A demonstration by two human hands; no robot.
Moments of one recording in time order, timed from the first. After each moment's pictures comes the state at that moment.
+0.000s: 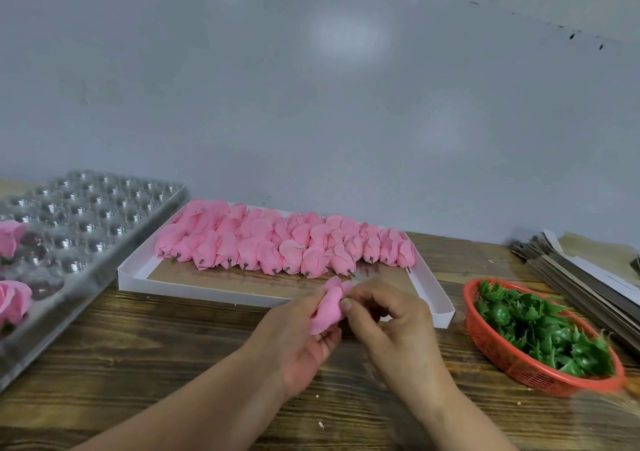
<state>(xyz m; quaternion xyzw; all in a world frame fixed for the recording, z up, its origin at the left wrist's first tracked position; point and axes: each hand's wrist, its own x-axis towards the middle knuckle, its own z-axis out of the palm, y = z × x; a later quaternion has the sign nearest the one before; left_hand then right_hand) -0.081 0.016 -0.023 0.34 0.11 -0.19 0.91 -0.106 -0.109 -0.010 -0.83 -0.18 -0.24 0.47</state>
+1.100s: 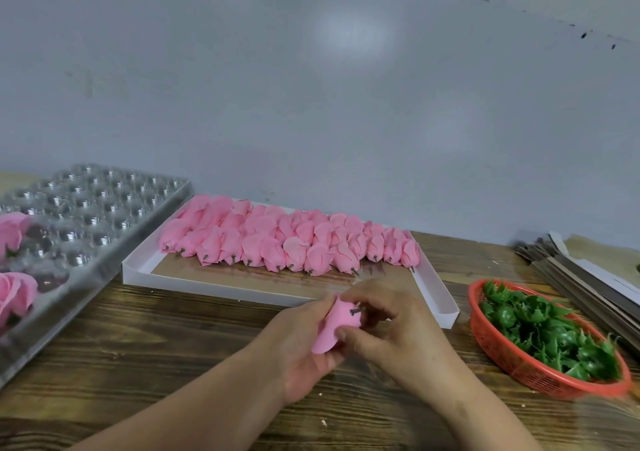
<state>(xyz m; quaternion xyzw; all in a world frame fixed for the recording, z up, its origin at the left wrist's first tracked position) -0.090 0.021 -0.019 0.39 0.09 -0.26 0.88 -0.107 -0.117 0.005 -0.89 -0.22 -0.14 0.37</state>
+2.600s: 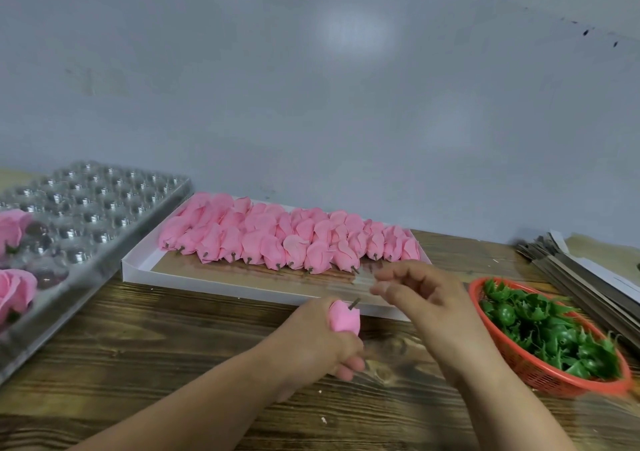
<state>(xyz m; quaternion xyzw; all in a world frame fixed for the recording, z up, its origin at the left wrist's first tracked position) -0.089 0.022 -0.026 0.73 -0.13 -0.19 0.64 -0.104 -0.134 0.020 -0.81 -0.08 -0.15 0.55</state>
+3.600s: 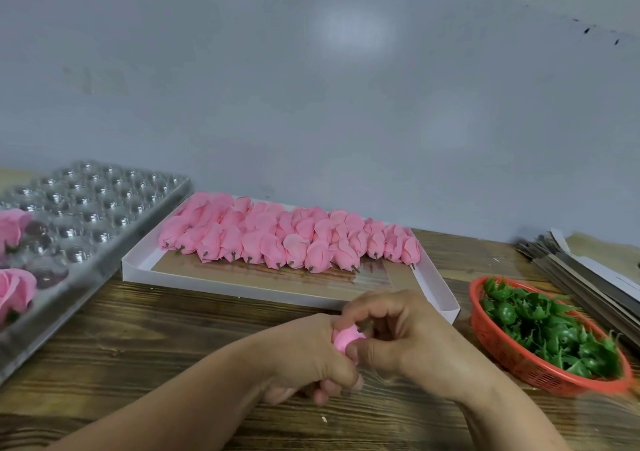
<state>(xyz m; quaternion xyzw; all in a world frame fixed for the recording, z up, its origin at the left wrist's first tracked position) -0.090 0.031 -0.023 0.69 -0.19 -0.34 0.61 -0.111 -0.130 0.015 -0.83 -0.23 0.08 0.51</state>
